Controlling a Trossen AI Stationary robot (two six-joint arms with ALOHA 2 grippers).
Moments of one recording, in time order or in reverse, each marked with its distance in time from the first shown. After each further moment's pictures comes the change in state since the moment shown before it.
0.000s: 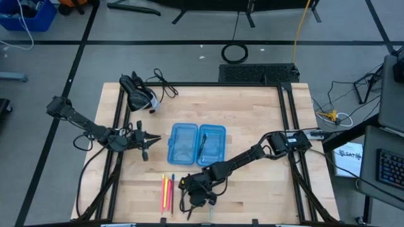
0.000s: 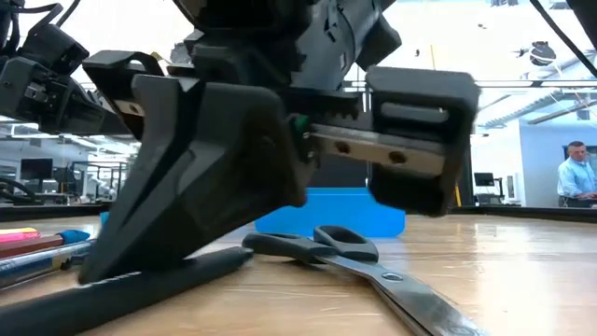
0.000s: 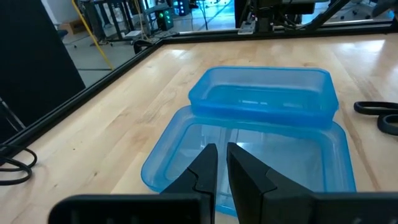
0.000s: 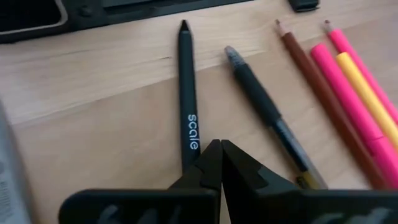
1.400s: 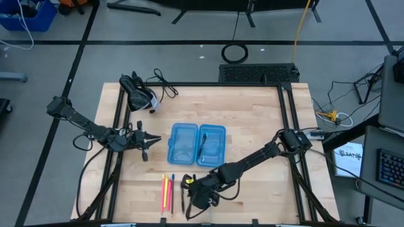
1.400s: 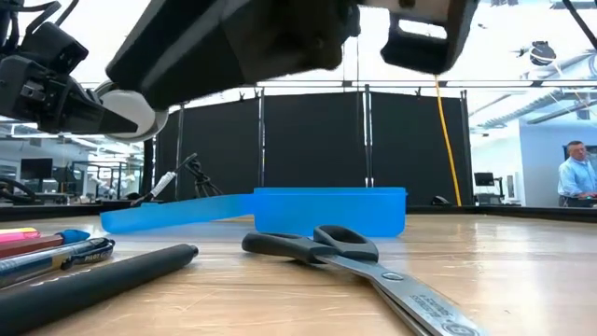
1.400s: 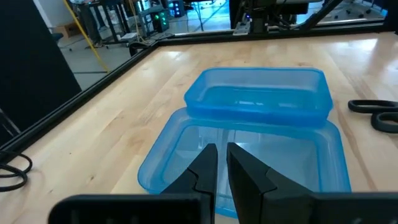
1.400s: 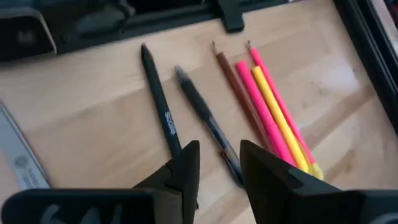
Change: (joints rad) left arm 0.000 -0.003 0.000 0.006 0.018 0.019; right arm 0.056 -0.178 -0.007 -0.035 0.263 0.013
